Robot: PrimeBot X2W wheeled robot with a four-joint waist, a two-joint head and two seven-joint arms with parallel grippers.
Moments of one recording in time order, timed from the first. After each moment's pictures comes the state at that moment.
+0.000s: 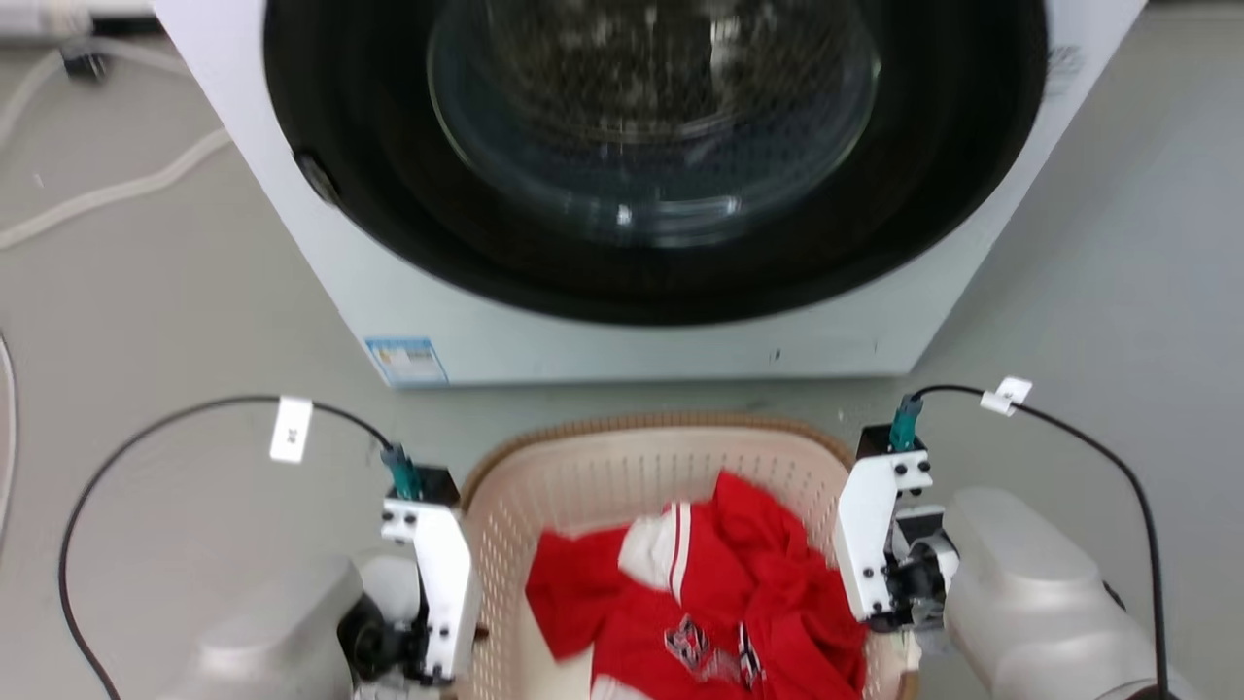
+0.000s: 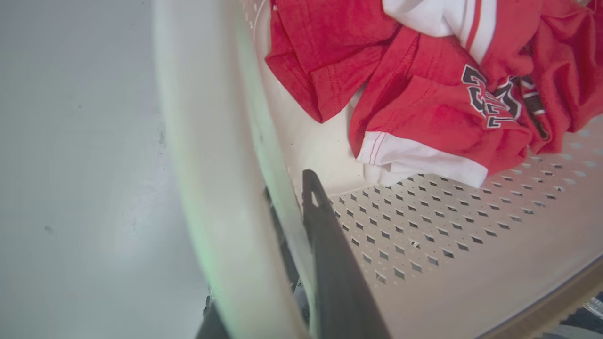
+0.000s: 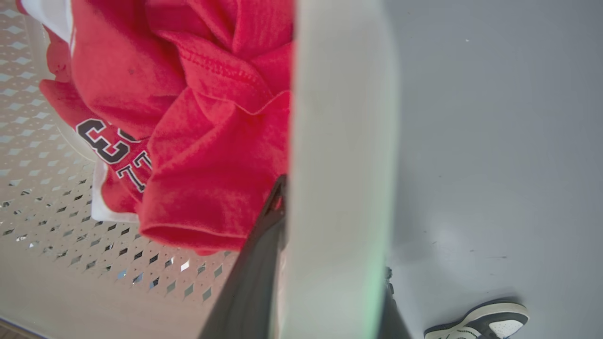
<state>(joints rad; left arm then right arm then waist) -0.69 0.43 -1.13 0.78 -1.27 -0.12 0.57 -0.77 -0.05 0.53 1.25 0.57 0.13 0.75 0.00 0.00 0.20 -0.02</state>
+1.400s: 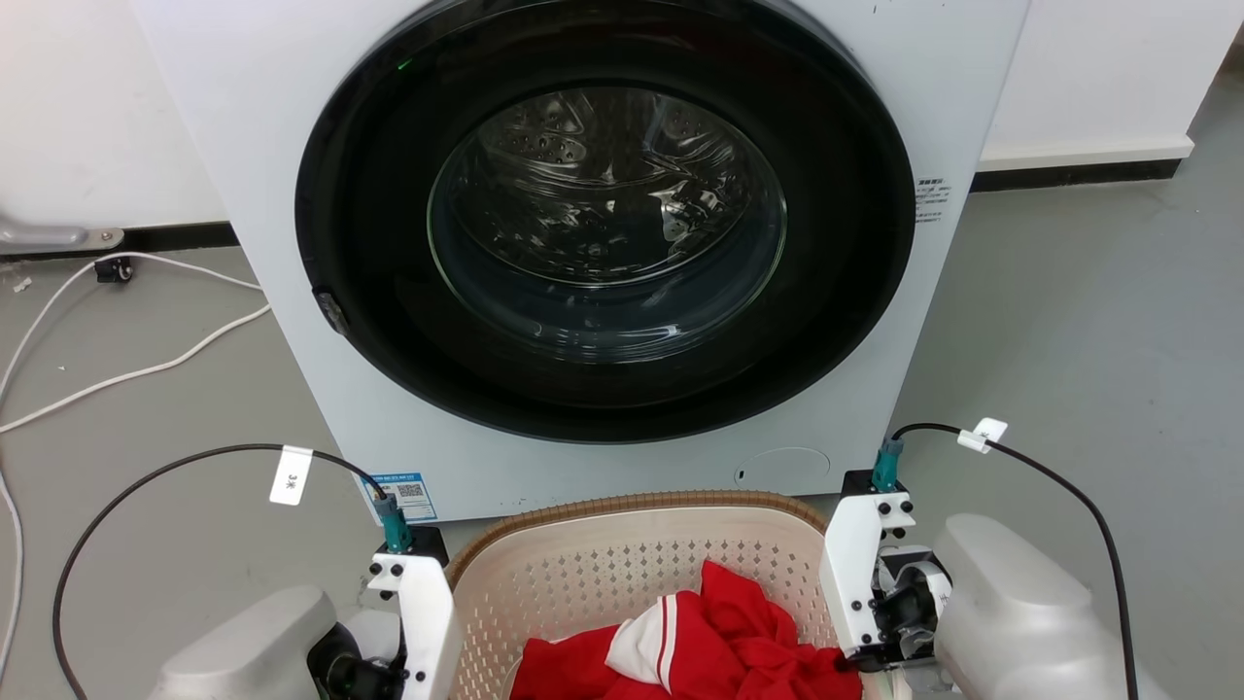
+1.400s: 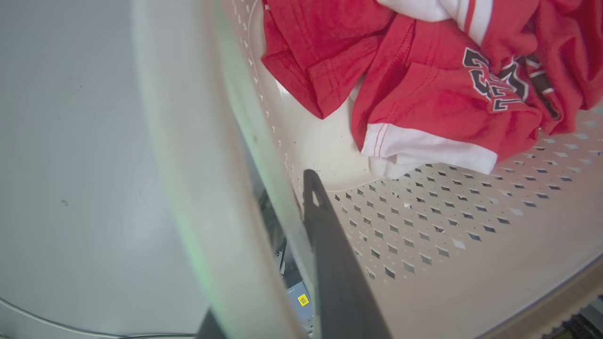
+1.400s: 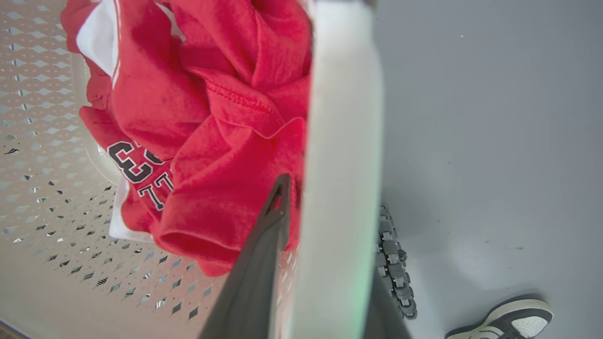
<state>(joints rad) -0.65 0.51 -1.23 0.68 -1.43 -0.12 0.78 -0.72 -0.05 0.65 1.21 0.75 0.12 0.89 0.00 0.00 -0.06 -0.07</state>
